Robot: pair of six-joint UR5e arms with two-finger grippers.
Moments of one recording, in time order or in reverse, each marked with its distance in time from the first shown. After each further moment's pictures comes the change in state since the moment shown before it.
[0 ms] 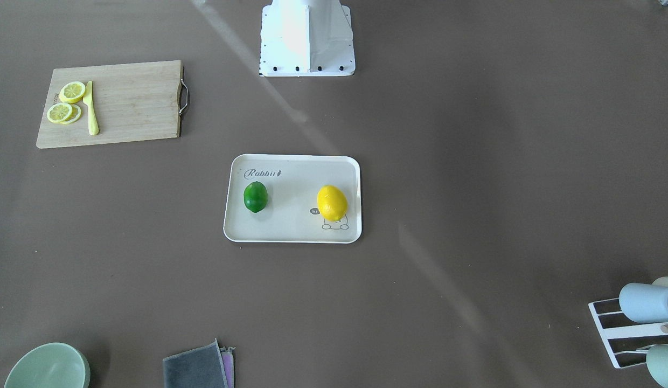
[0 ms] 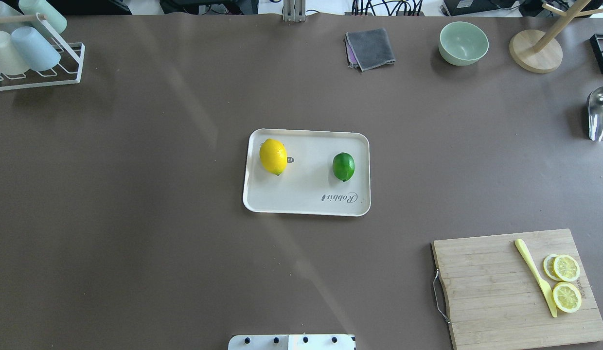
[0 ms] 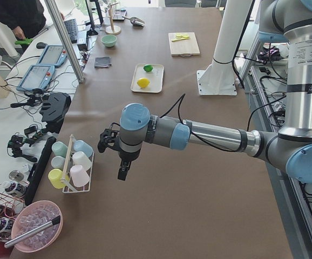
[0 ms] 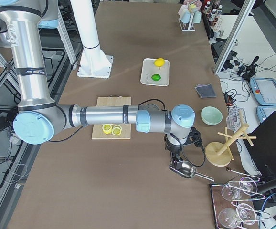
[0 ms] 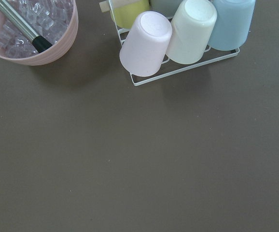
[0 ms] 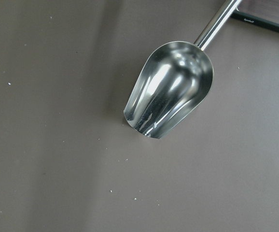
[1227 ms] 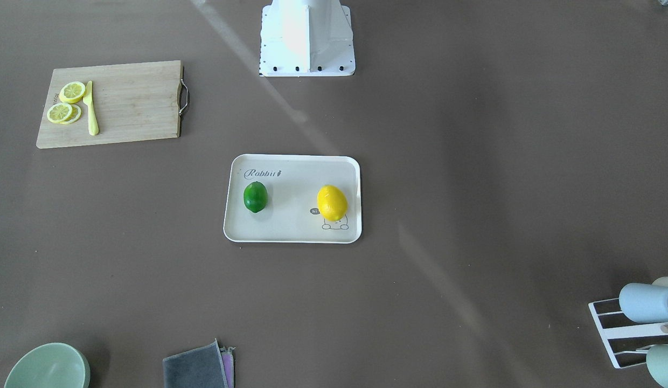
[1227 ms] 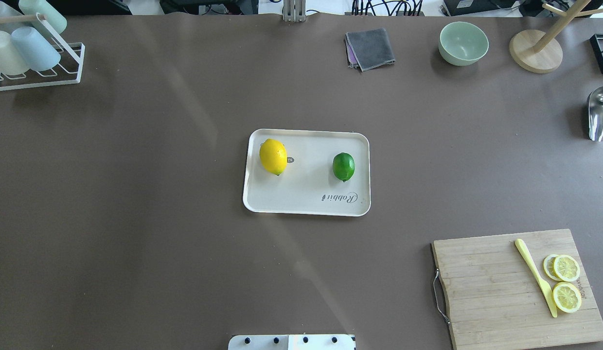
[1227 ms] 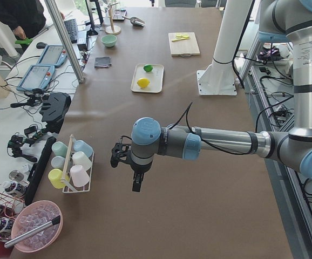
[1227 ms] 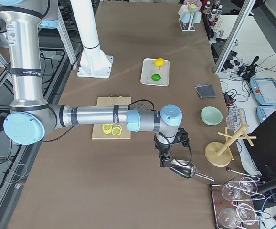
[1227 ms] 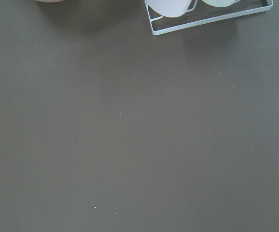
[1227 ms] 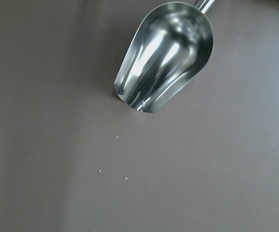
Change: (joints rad) left arm 0.001 0.068 -0.002 -0.003 -0.001 -0.018; right arm -0.051 -0.039 0.026 0.003 -0.089 0.022
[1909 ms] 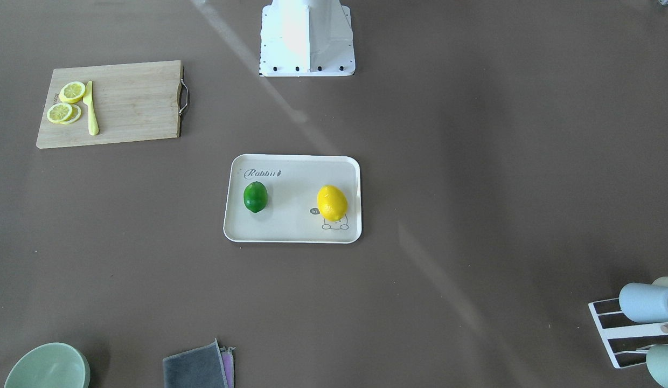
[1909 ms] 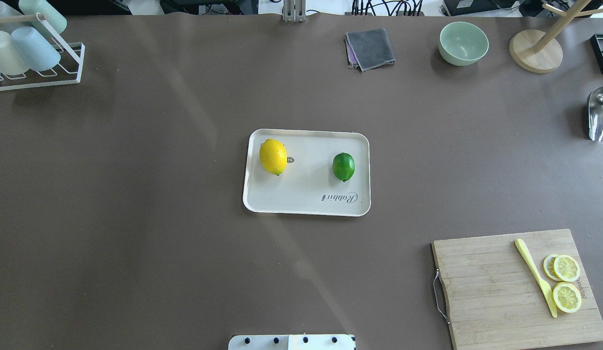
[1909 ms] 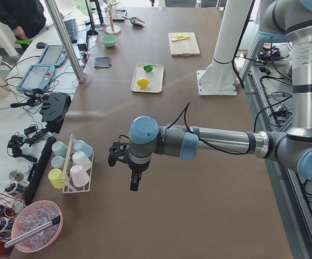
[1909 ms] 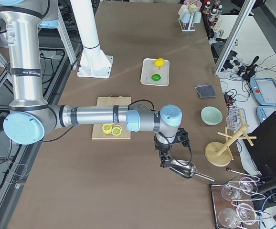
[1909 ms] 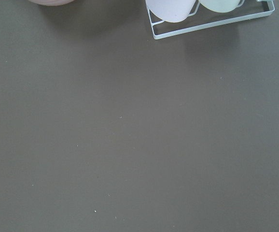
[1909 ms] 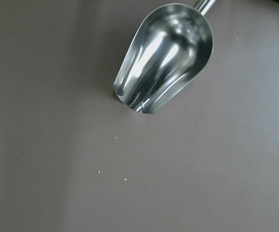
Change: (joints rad) left arm 0.000 -0.017 0.009 0.002 0.003 -0.002; right arm 0.000 -0.001 -0.003 0.006 -0.002 -0.001
